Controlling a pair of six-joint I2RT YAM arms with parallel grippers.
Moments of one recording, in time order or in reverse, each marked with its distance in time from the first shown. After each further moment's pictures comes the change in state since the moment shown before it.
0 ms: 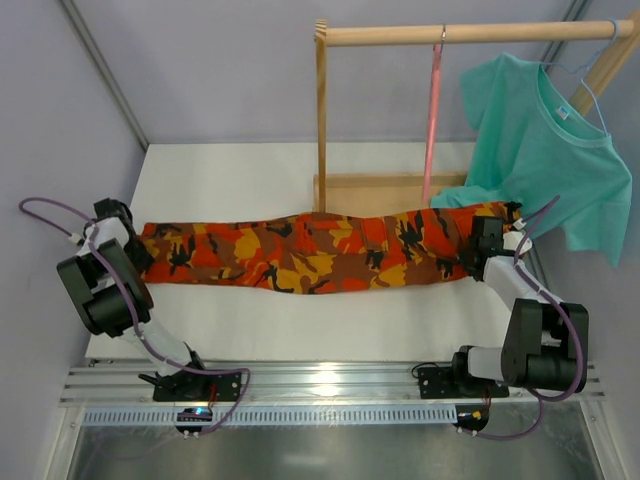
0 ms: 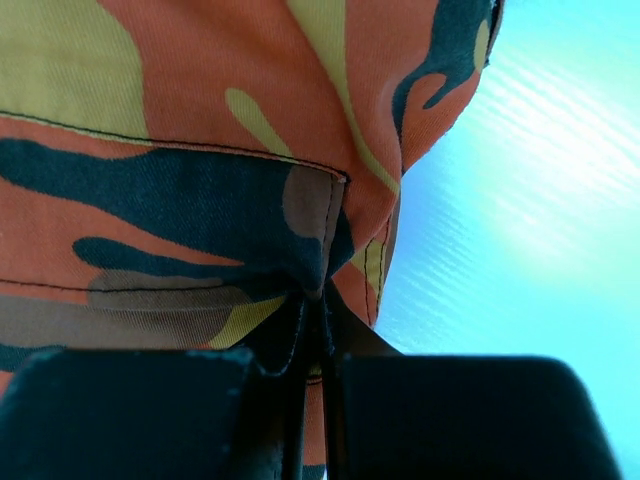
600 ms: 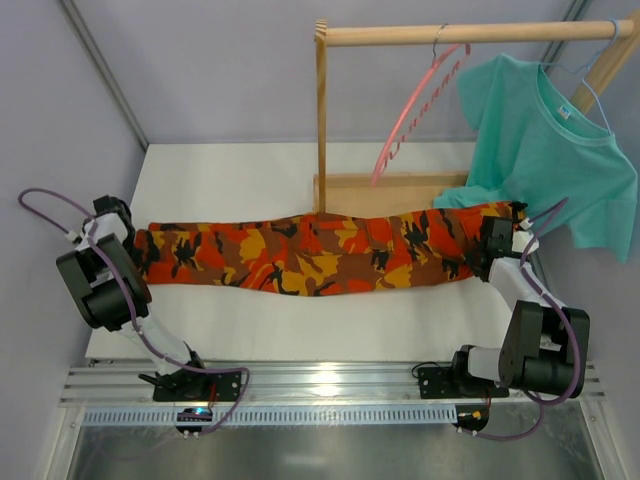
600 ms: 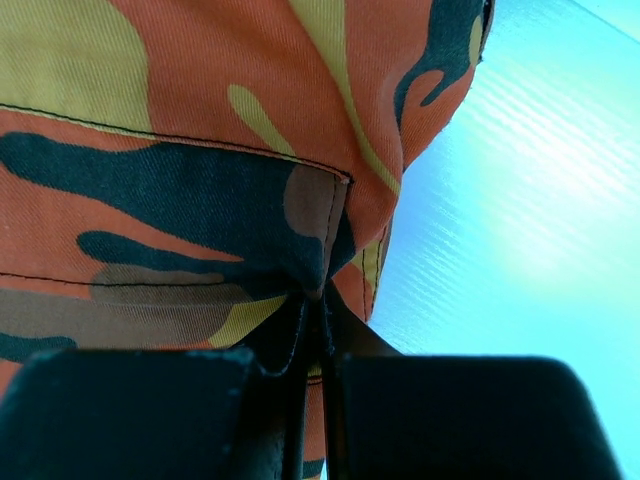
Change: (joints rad) left arm 0.001 0.060 0.068 -0.035 -0.078 -0.016; right arm -0.081 -0.019 -0.001 0.006 -0.058 -0.073
